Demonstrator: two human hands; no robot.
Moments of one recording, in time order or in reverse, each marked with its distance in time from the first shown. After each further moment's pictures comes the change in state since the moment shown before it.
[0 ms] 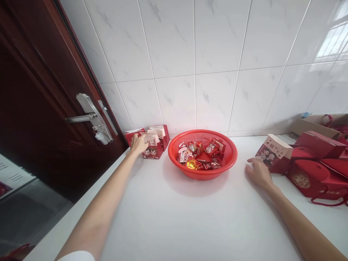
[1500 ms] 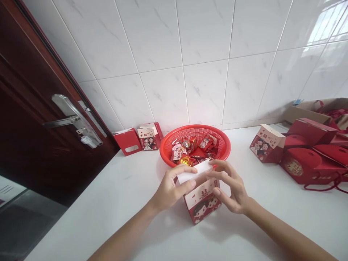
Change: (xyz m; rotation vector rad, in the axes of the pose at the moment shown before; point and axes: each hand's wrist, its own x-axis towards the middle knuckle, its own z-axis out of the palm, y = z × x) left_hand -0.165 0.169 0.006 -0.930 -0.557 0.092; right_hand -0.095 -0.126 -0.043 0.737 0.172 -0.897
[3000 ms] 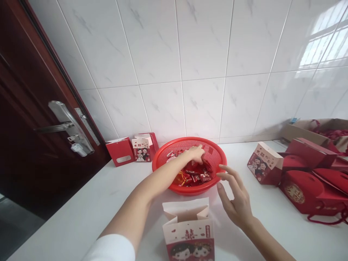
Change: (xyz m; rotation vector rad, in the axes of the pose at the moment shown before) left_hand 0.181 -0.057 0.012 0.626 -0.271 -0.053; right_hand -0.003 0.043 -0.011 -0.394 0.198 0.111
